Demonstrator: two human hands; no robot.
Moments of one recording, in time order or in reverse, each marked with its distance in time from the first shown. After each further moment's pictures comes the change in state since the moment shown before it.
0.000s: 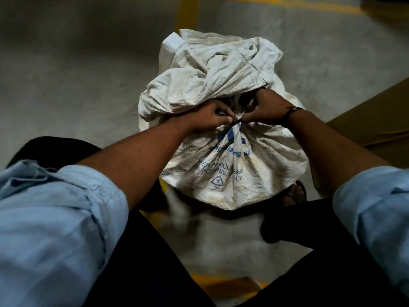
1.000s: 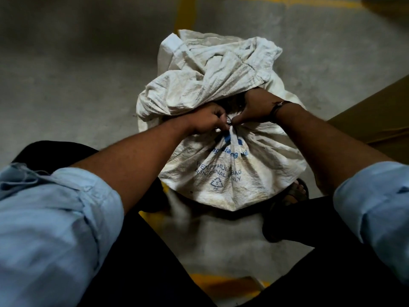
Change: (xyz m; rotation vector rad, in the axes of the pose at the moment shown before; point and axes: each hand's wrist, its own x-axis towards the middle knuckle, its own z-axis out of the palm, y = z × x) left_hand 0.000 0.000 0.000 -0.019 -0.086 -0.177; right_hand 0.011 -0.029 0.004 -0.212 -0.115 0.093
